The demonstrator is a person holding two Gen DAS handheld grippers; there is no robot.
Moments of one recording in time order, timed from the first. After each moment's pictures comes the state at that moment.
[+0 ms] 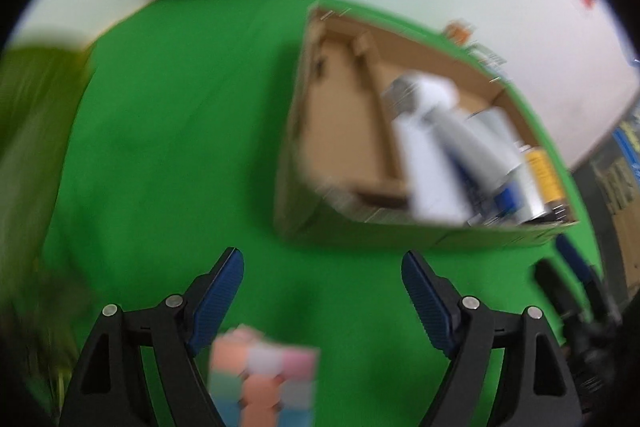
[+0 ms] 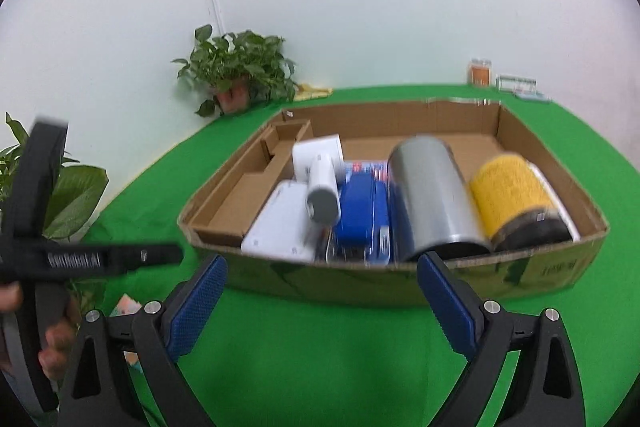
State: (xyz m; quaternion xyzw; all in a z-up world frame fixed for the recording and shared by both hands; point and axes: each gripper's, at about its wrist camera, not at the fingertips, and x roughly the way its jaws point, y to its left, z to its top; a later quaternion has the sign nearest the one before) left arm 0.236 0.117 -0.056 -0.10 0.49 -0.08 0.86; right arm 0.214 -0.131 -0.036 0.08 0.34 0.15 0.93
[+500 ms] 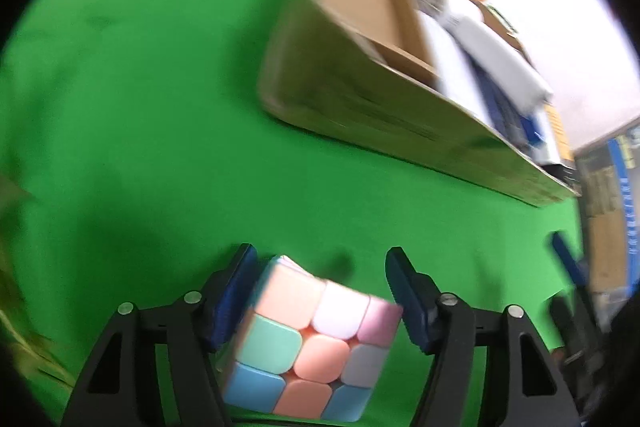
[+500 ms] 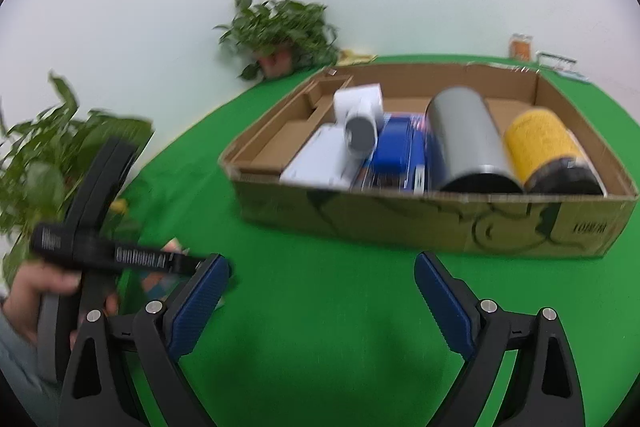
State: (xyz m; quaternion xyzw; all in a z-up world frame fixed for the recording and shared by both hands) left arm 0.225 0.099 -0.102 -0.16 0.58 -0.13 0.78; right arm 0.176 -0.135 -0.056 0.07 0.38 0.25 0.89
